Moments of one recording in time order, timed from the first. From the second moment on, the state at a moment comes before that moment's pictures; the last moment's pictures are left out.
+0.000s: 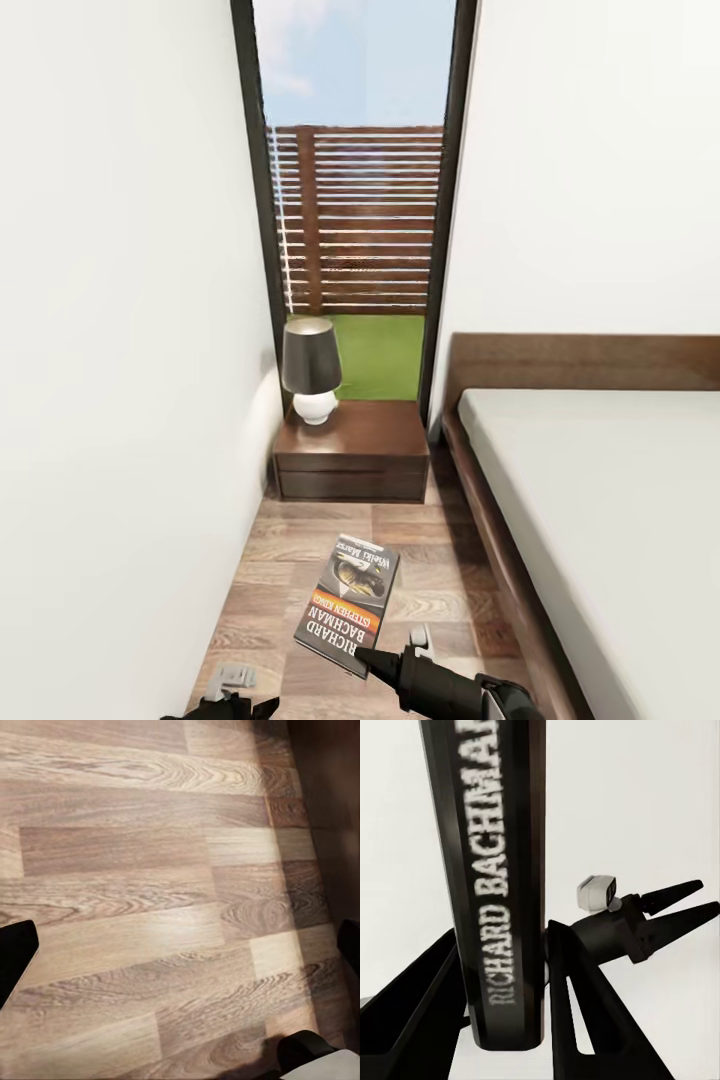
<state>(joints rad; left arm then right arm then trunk) -0.49 0.09 0.05 -0.02 0.05 -0.15 -0.57 -0.40 0.11 -0.28 -0.42 -0.09 0.57 1.27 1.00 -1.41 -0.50</state>
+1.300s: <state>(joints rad) -0.49 0.09 0.04 -0.02 0.05 -0.15 -0.57 -0.40 0.11 -0.28 -0.42 -0.09 0.57 1.27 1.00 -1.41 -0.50</state>
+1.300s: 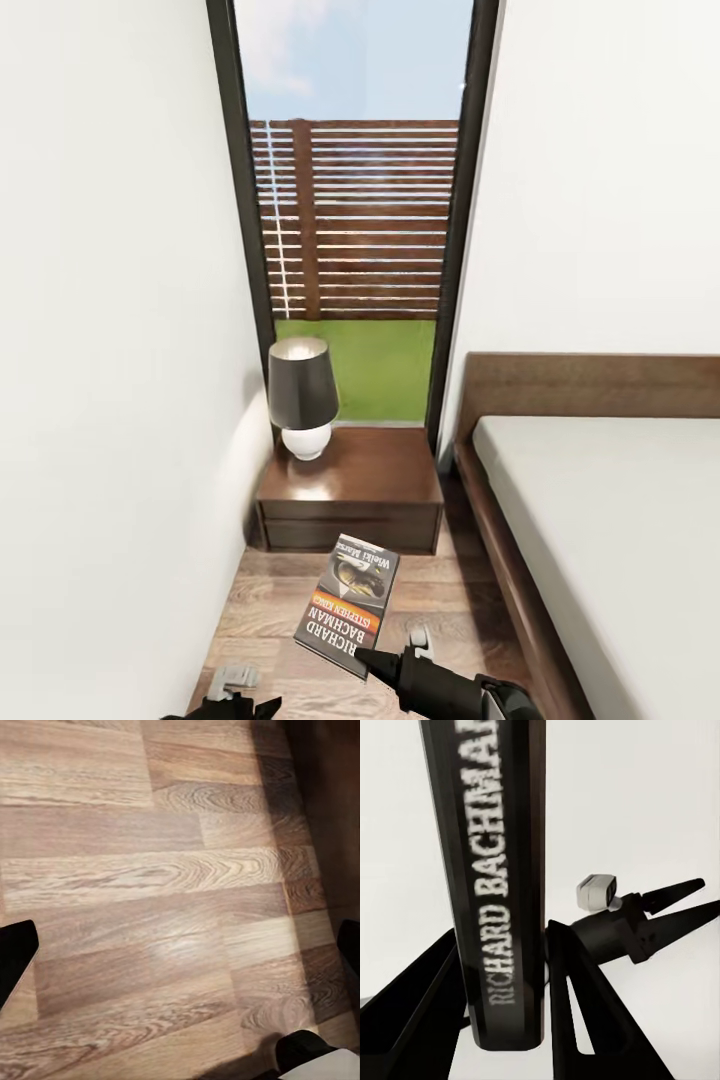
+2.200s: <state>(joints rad) -0.49 0.06 0.04 -0.02 0.04 -0.15 -0.57 -0.40 0.11 -0.28 -0.42 -0.09 0.57 1.27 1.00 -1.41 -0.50</state>
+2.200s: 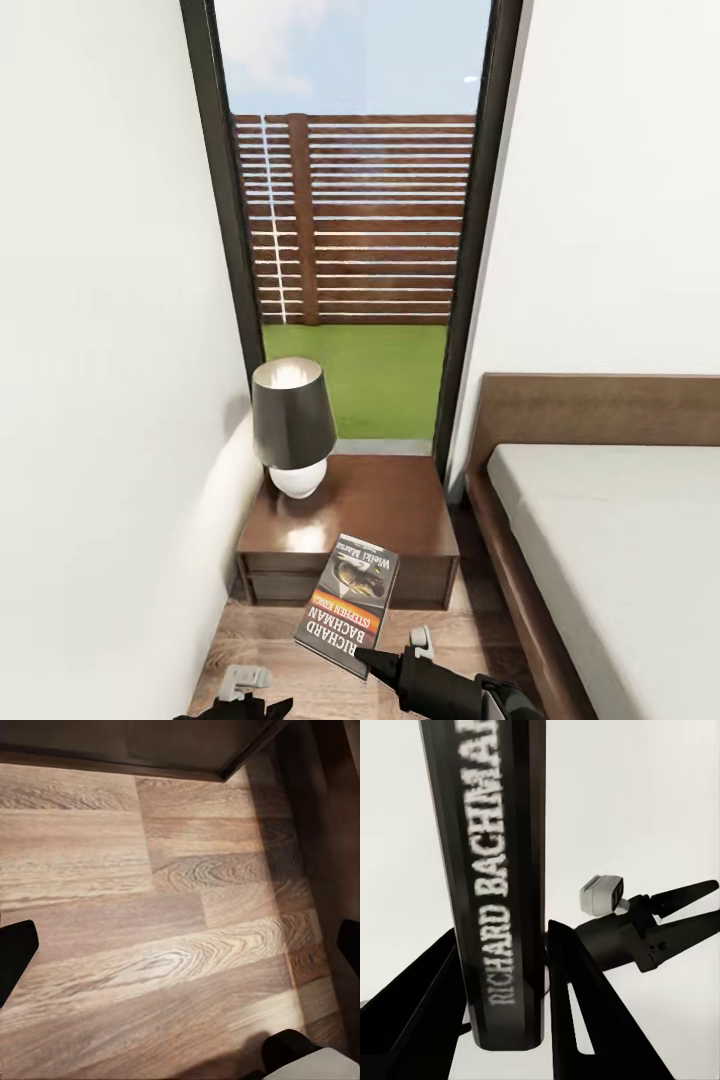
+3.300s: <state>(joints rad) -0.49 0.04 0.04 -0.27 0.05 -0.16 -0.83 -0.40 0.11 -0.28 -0.42 -0.10 0.58 1.27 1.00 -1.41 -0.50</state>
